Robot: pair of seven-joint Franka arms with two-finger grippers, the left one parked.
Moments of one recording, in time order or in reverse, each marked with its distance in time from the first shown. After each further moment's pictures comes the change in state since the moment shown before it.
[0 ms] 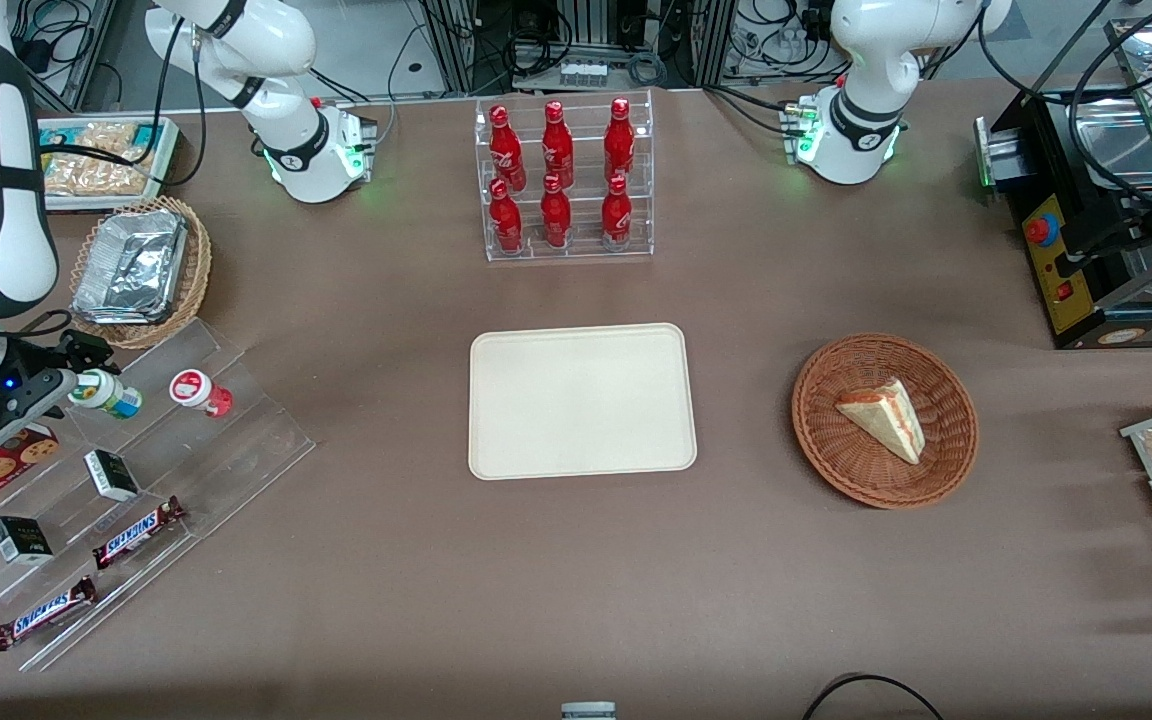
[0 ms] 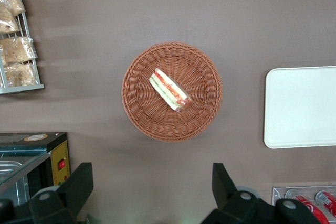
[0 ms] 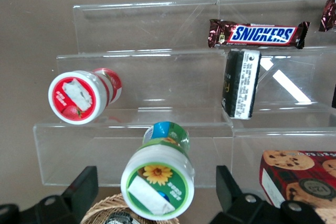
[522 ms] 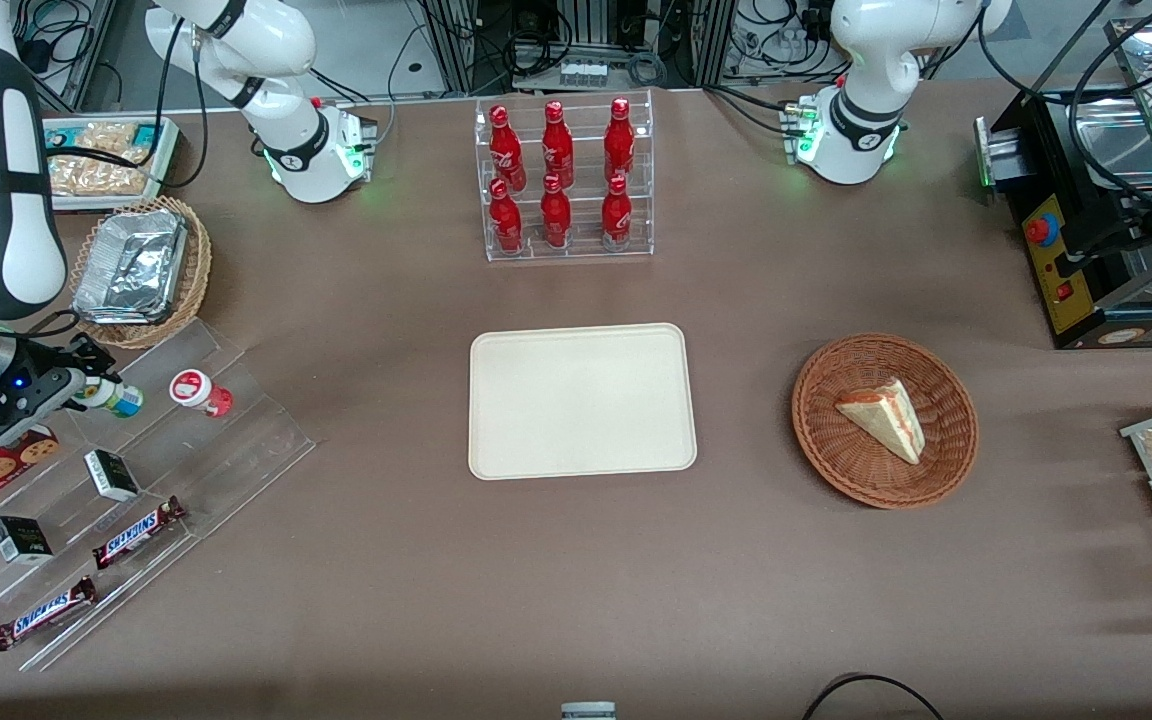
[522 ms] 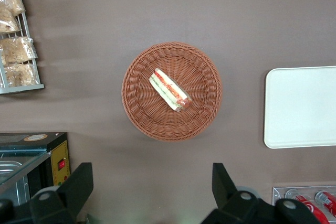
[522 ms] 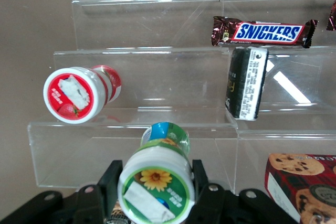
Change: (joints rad) arm -0.001 0.000 0.000 -0.025 0.000 0.028 -0.015
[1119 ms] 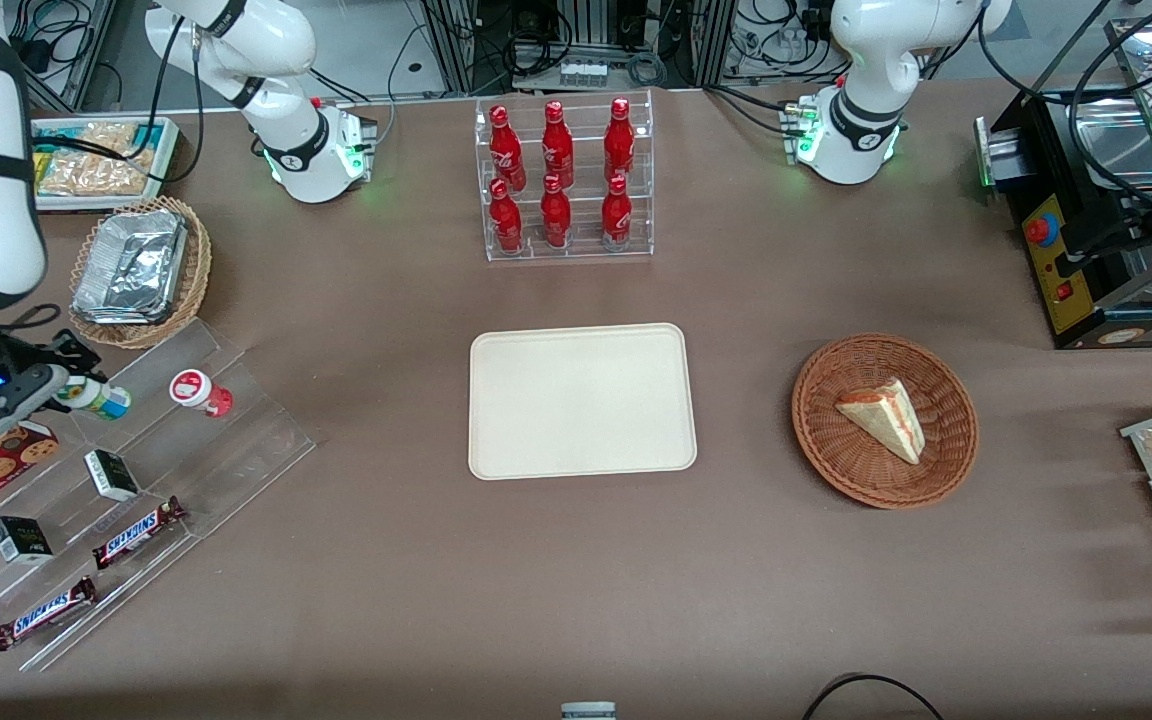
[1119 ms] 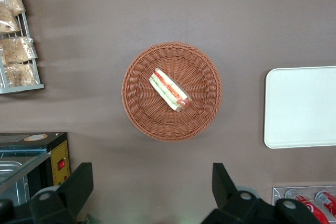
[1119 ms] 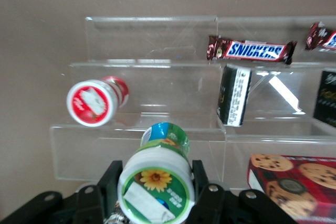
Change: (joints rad) arm 0.030 -0.020 0.012 0.131 0.000 -0.139 0.019
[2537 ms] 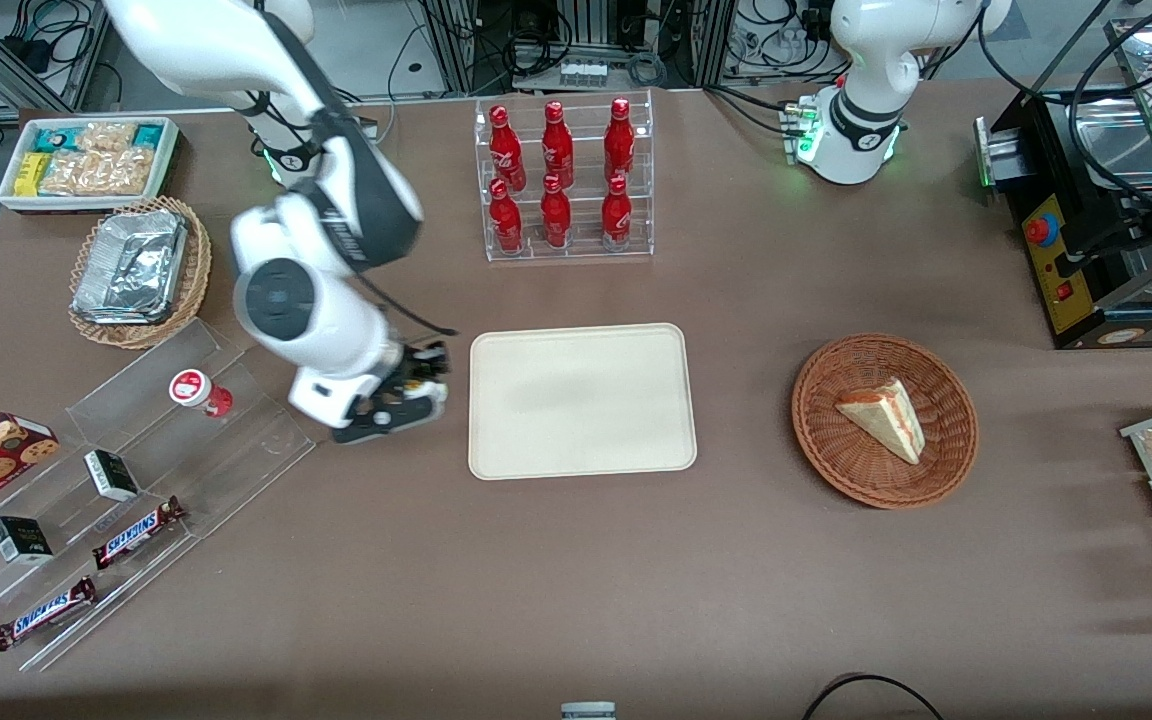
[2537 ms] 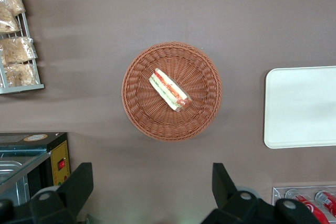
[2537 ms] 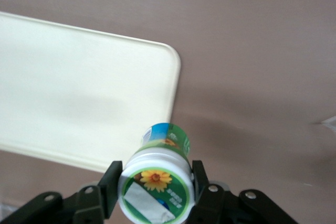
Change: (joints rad) arm 0.749 0.241 0.016 0.175 0.175 0.065 1.246
